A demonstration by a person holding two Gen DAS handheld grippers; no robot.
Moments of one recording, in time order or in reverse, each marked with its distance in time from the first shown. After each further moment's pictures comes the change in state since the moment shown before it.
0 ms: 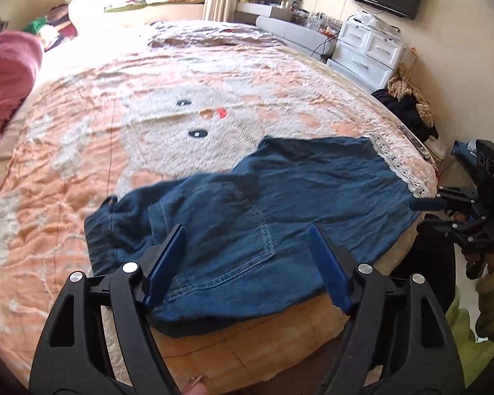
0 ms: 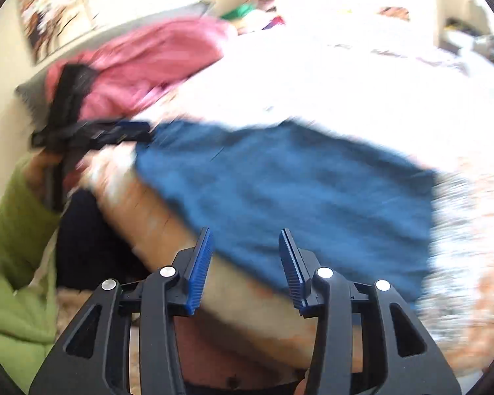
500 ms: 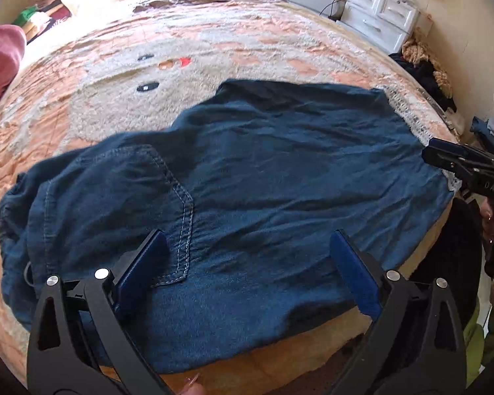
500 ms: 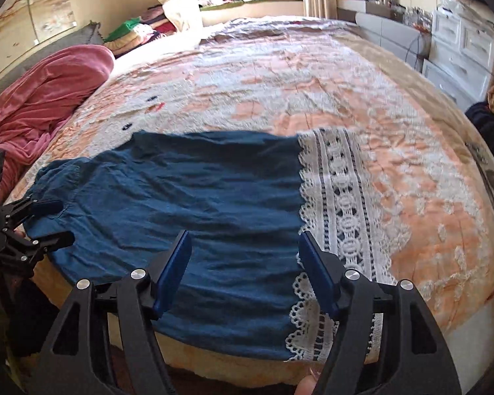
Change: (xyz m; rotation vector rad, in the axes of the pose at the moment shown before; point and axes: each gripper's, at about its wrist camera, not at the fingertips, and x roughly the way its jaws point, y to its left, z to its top) left arm 0.104 -0.048 -0.018 -0.015 0.197 0.055; right arm 0.018 -0.099 -0.019 0.301 0.058 -0.331
